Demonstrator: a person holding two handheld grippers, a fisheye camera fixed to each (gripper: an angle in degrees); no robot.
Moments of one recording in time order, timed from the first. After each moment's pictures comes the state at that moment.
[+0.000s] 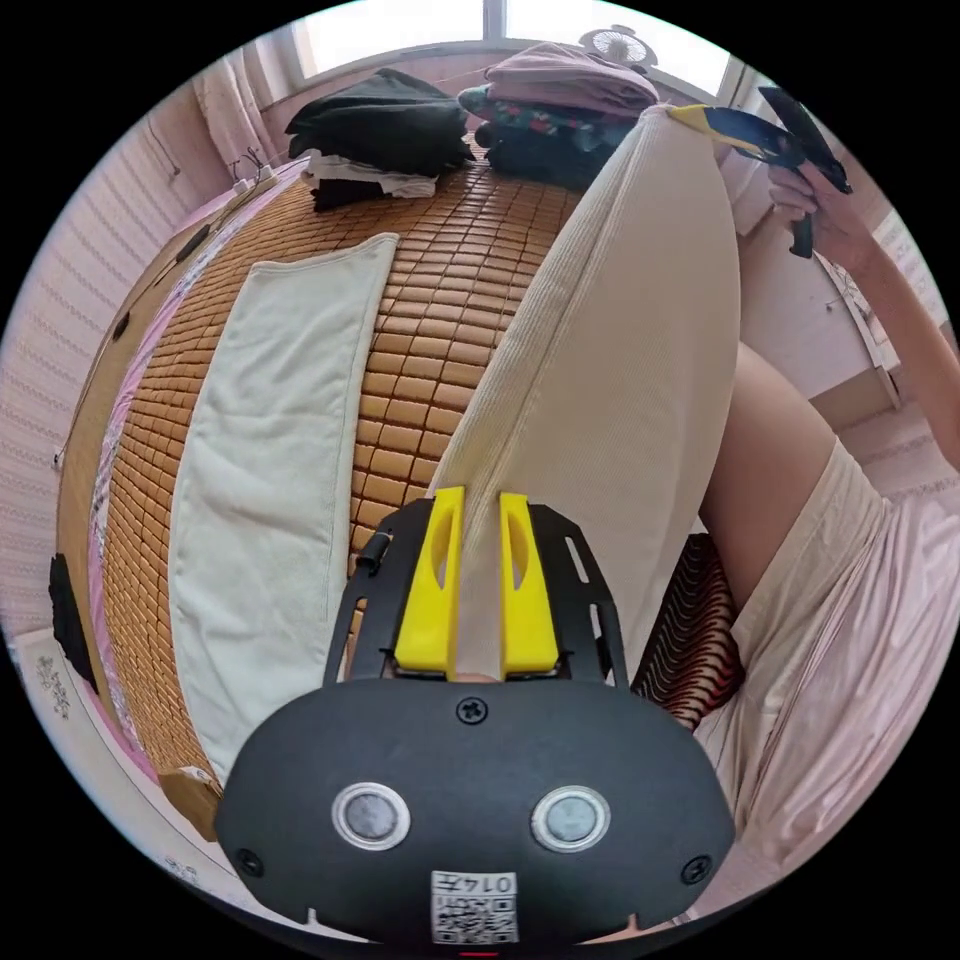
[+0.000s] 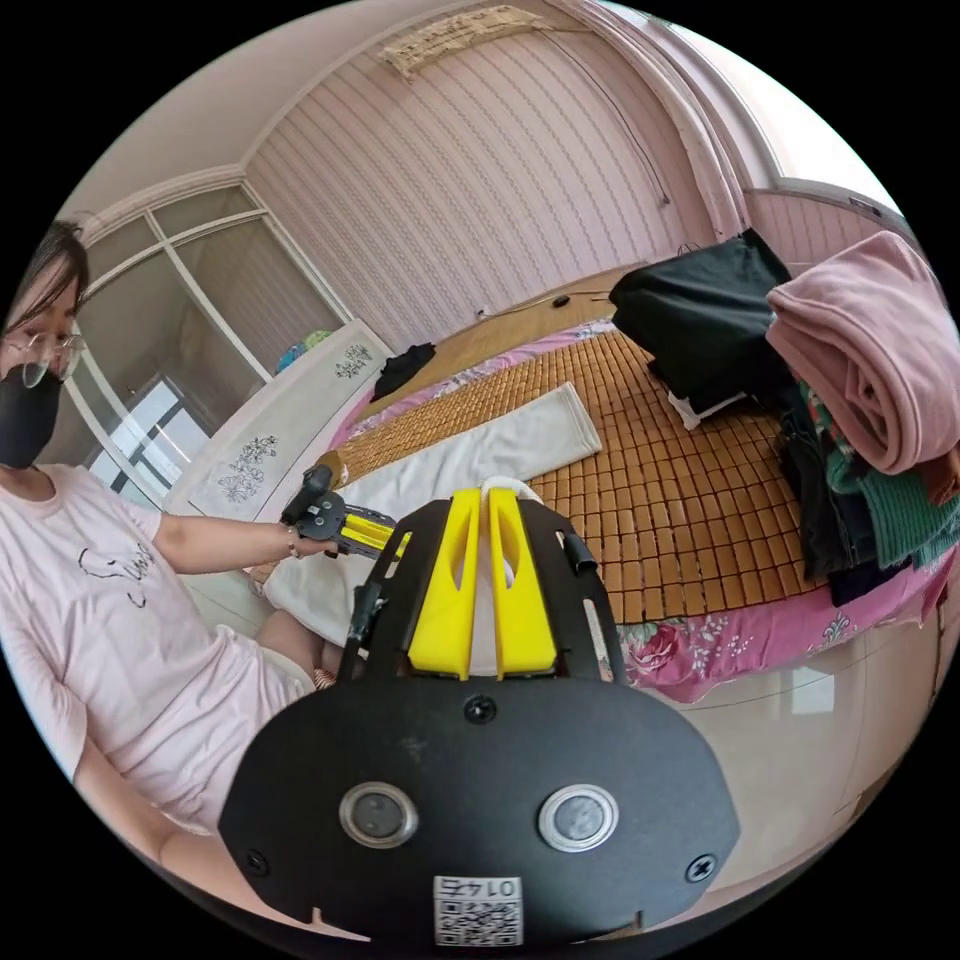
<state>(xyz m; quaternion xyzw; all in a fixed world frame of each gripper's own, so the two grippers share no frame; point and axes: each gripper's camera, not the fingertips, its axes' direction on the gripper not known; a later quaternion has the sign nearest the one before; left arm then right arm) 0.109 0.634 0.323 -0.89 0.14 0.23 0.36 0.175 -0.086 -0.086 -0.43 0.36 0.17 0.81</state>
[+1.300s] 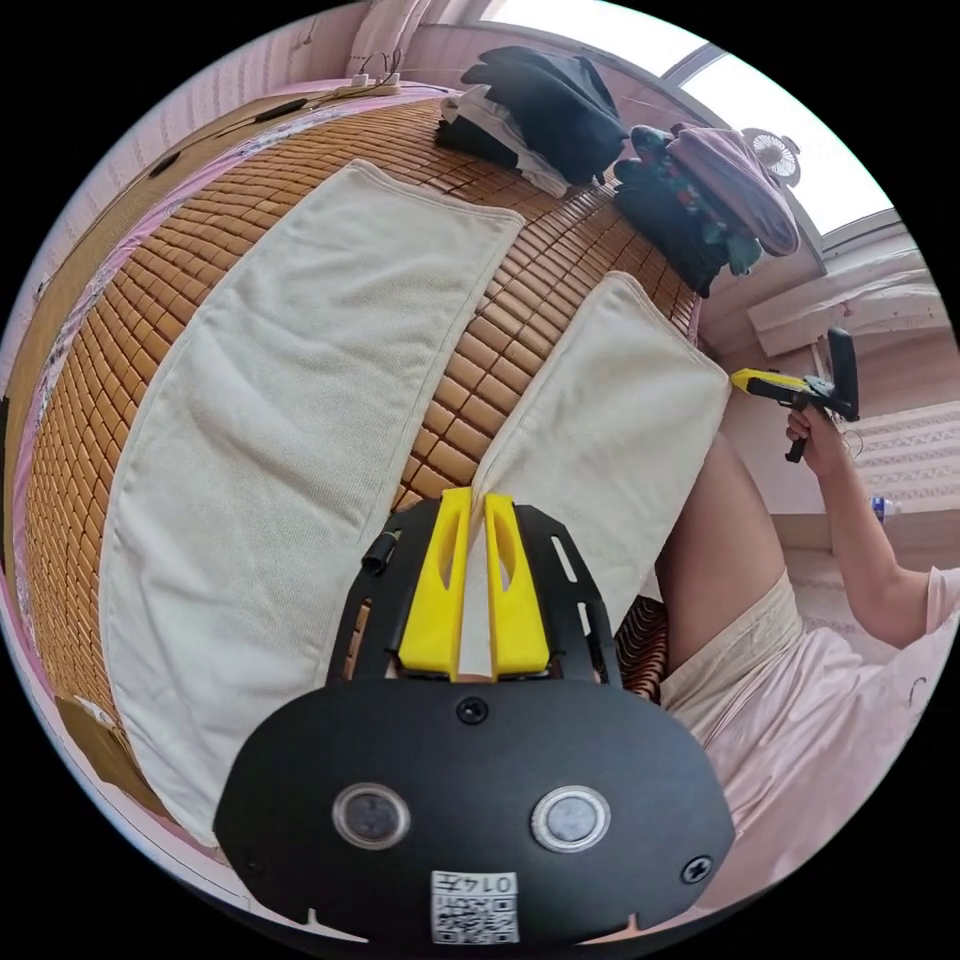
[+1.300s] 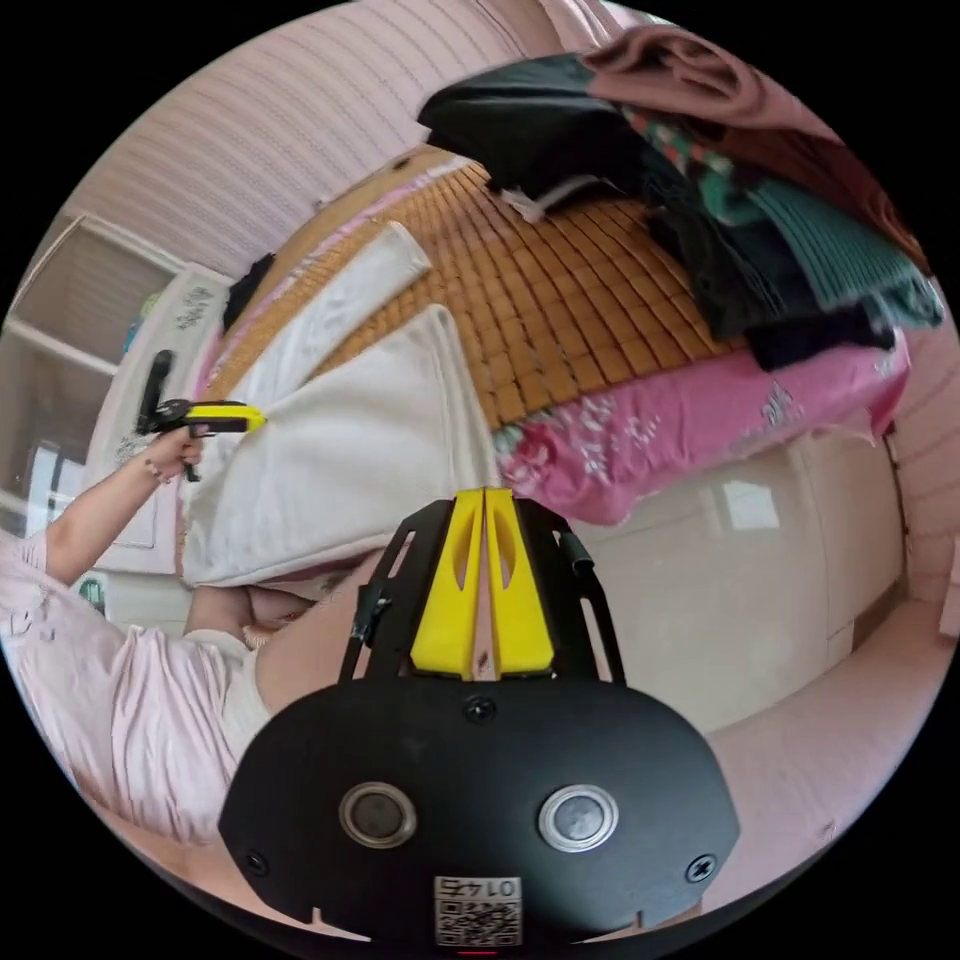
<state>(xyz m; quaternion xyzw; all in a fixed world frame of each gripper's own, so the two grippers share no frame) 0.012 0.700 0.399 -0.93 0.02 0.06 0.36 0.288 0.040 -0.152 -0.54 0.52 0.30 0.59</state>
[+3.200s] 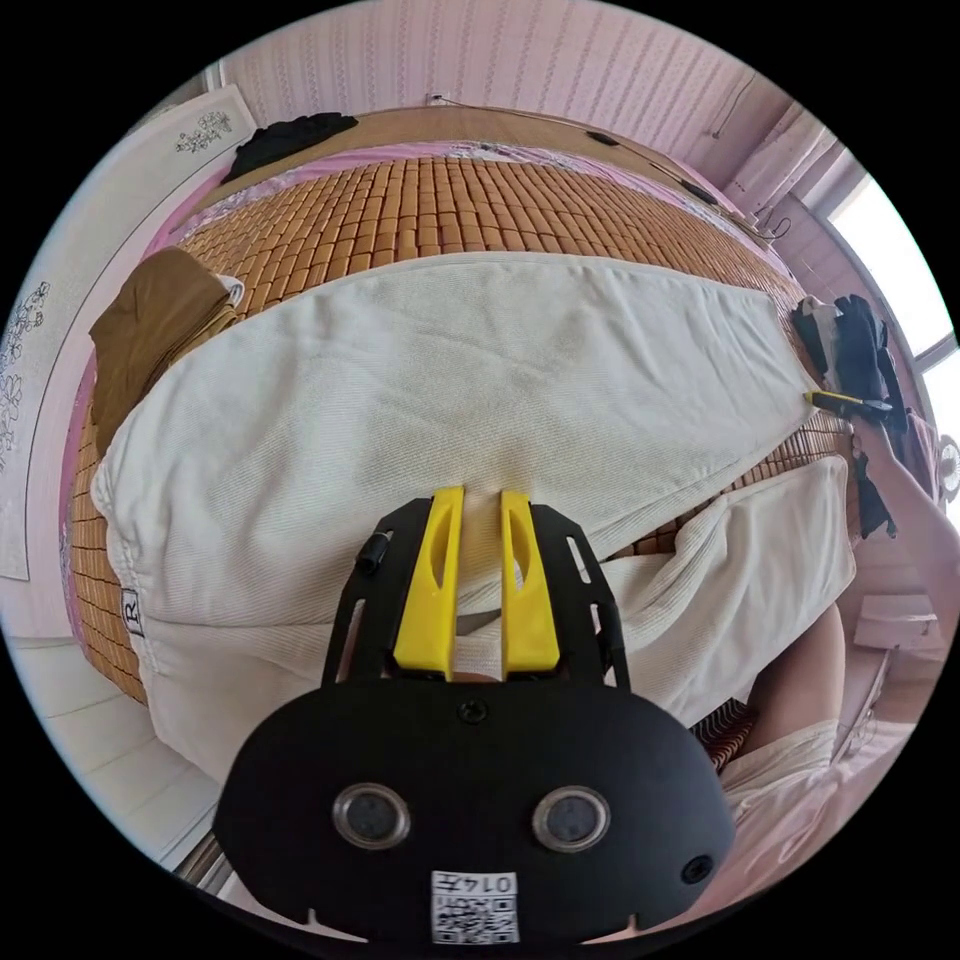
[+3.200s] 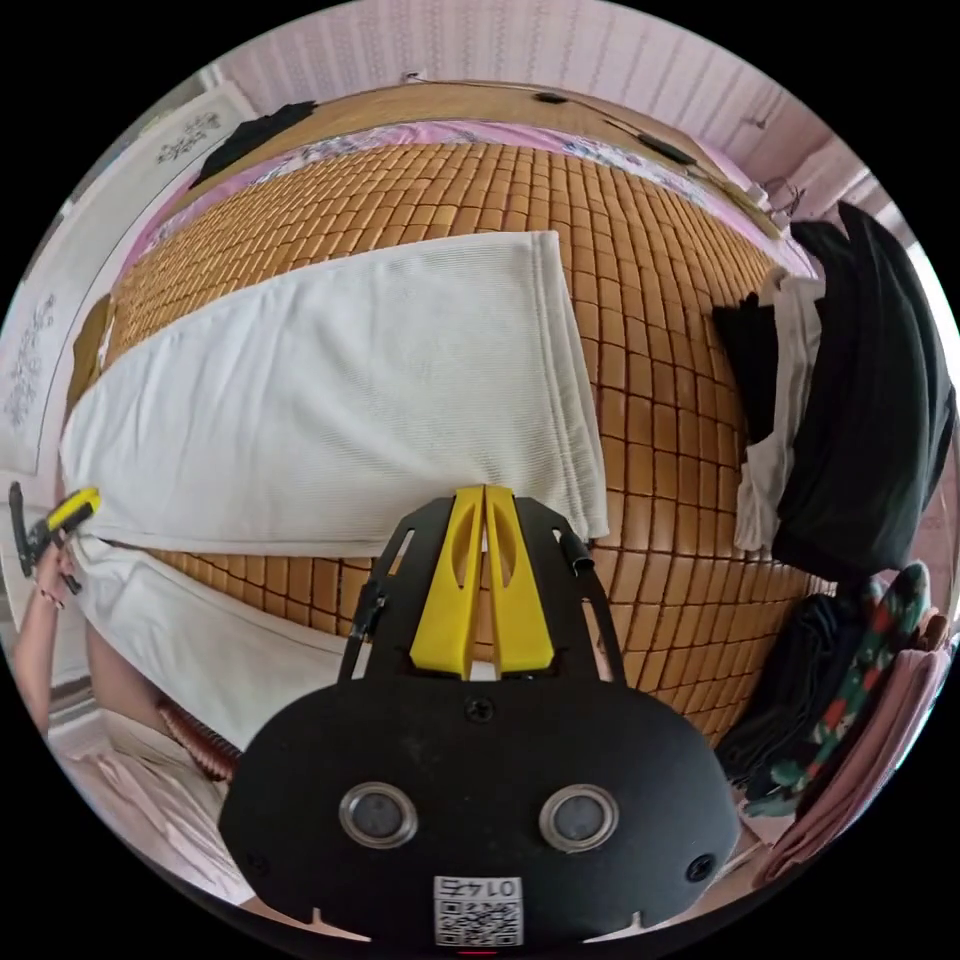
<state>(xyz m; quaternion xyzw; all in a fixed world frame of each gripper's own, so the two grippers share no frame) -0.141 0.323 0.188 -0.80 -0.38 0.03 0.46 0.508 0.250 0.193 -0.71 0.45 0.12 0.52</state>
